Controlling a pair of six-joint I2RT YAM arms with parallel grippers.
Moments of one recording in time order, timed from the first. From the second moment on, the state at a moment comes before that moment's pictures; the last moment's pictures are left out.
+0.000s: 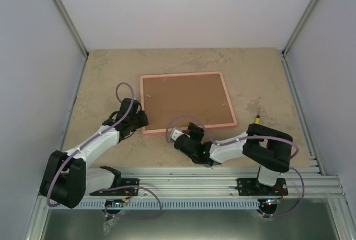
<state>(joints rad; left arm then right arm) -0.36 1.19 0.55 -0.23 -0.02 -0.60 1.24 1.74 0.69 0.19 0.79 -0.33</state>
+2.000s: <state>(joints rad) -0.37 0.42 0.60 -0.32 -0.14 -0.78 1.13 1.04 0.69 0.19 0.37 -0.19</state>
